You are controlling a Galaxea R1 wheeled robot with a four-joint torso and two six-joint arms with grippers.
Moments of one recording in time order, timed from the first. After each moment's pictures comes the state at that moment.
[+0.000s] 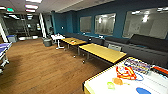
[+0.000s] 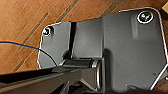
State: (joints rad) left arm 1.56 2.96 -2.63 0.11 -0.18 -0.08; right arm -1.57 3.06 -2.69 -0.28 0.11 0.29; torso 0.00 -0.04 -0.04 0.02
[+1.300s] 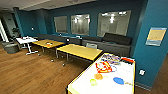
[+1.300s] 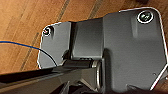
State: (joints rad) left arm 1.56 2.96 -2.63 0.11 -0.18 -0.08; right arm -1.56 3.06 -2.69 -0.28 0.11 0.29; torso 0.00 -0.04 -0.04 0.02
